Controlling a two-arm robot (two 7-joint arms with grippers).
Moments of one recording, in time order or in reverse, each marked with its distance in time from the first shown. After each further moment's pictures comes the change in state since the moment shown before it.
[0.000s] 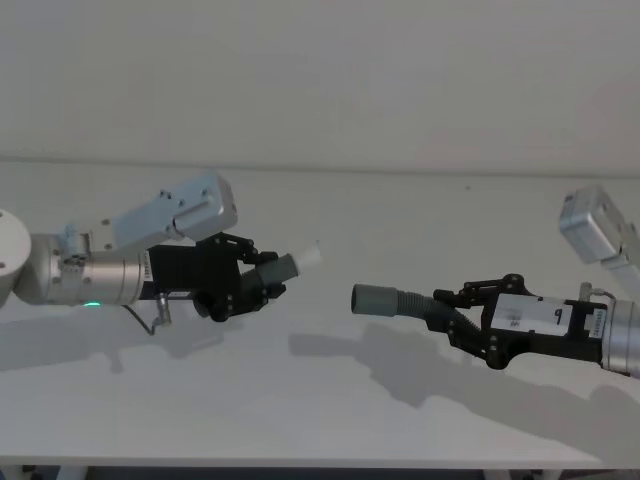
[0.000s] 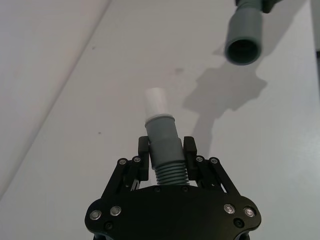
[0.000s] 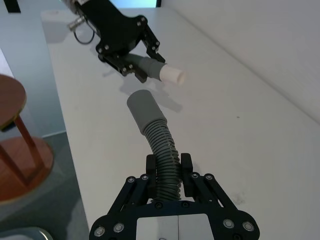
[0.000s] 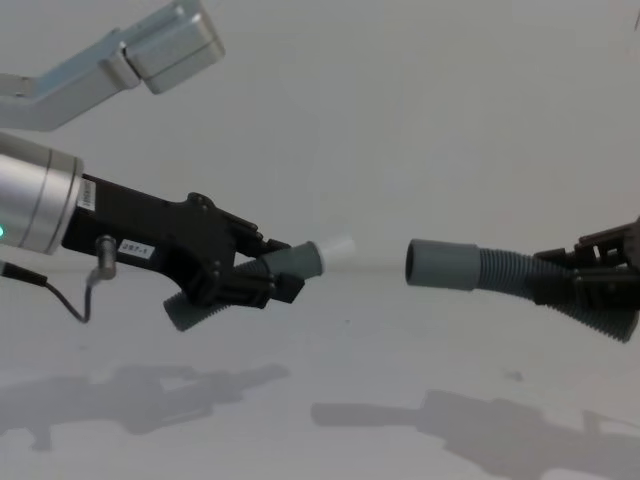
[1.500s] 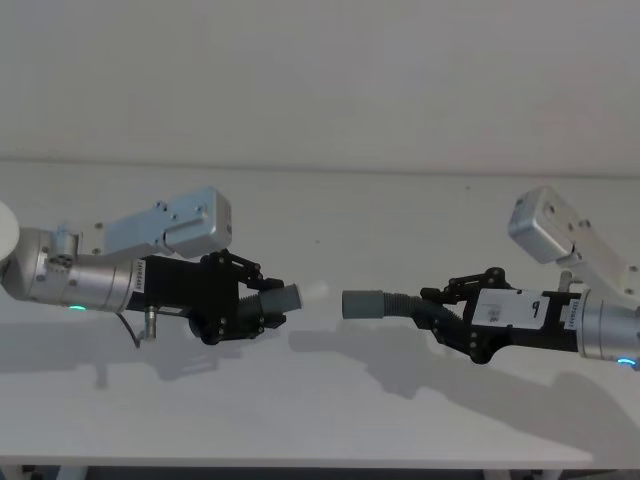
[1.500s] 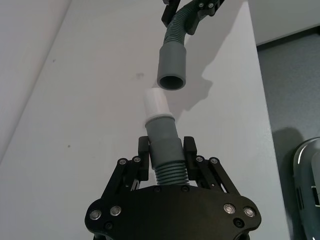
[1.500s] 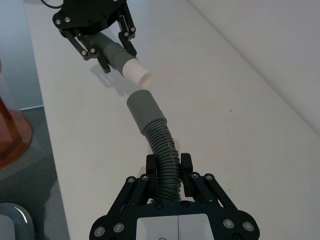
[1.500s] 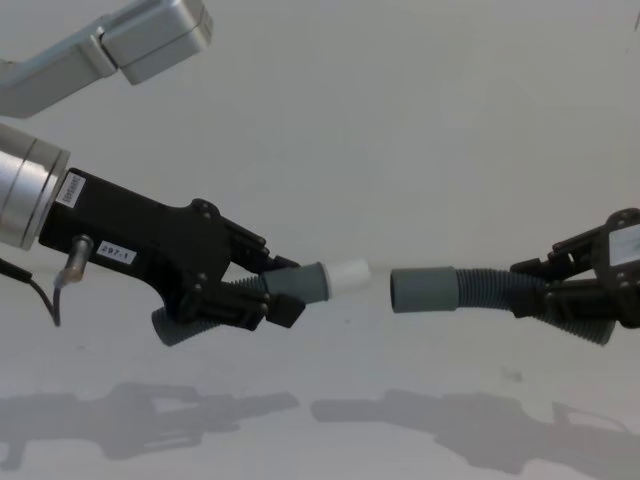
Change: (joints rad) left arm -0.053 0.057 0.067 -0.015 -0.047 -0.042 -0.142; right arm 0.077 0.019 -0.105 -0.016 -0.098 0.037 -0.070
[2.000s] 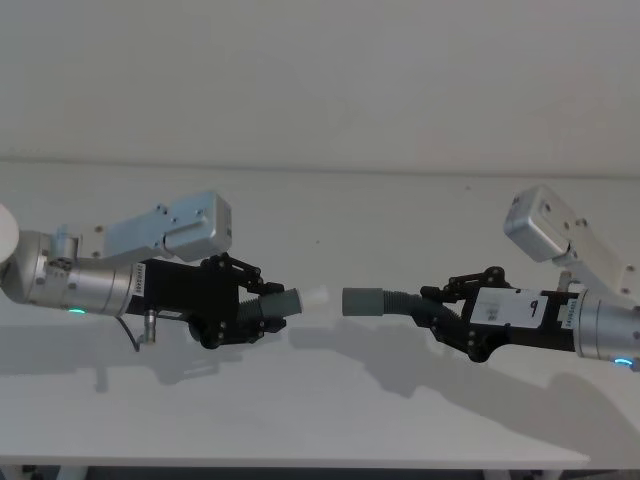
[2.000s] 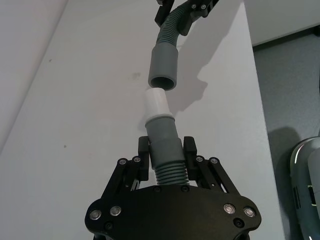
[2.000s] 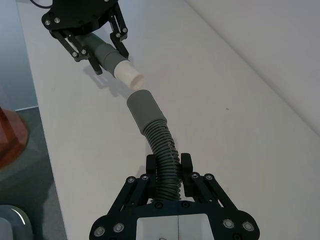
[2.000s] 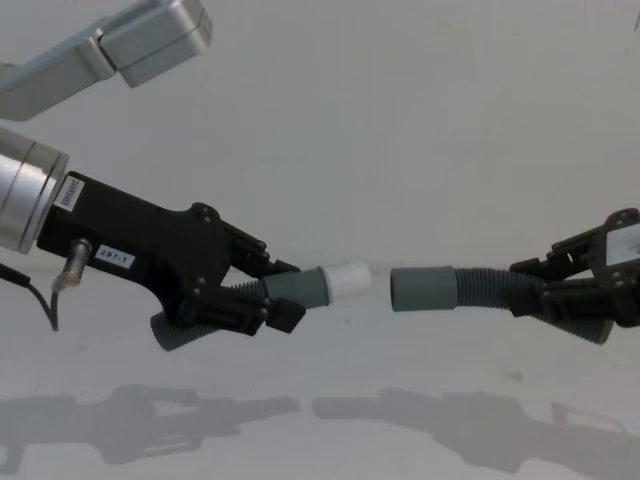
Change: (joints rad) left arm 0.000 0.009 0.011 -0.007 -0.011 0.002 0.001; right arm 0.000 0.003 -0.009 -0.010 0.003 0.019 -0.030
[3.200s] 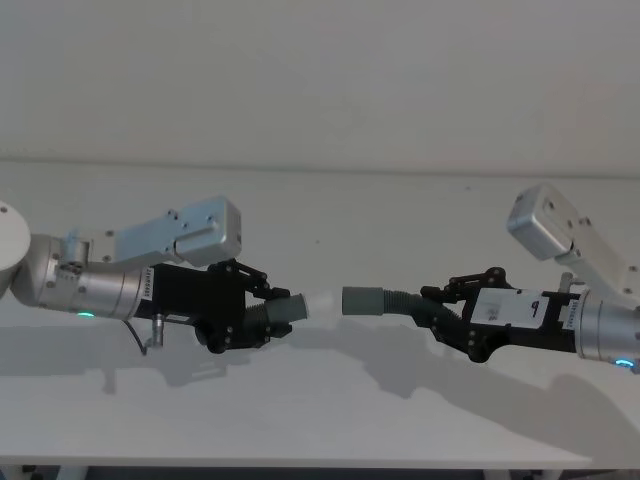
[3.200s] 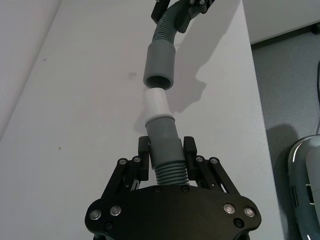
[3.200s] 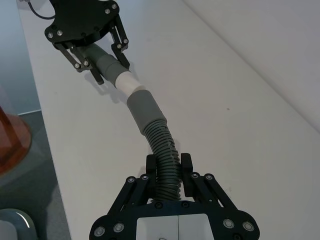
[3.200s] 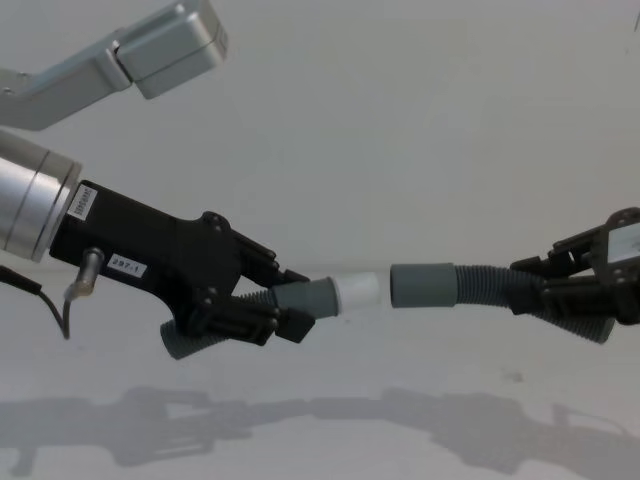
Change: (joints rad) left arm -0.019 -0.001 0.039 0.007 -0.007 0.002 0.016; right arm 0.000 0.019 -0.014 -0.010 0.042 0.008 -0.023
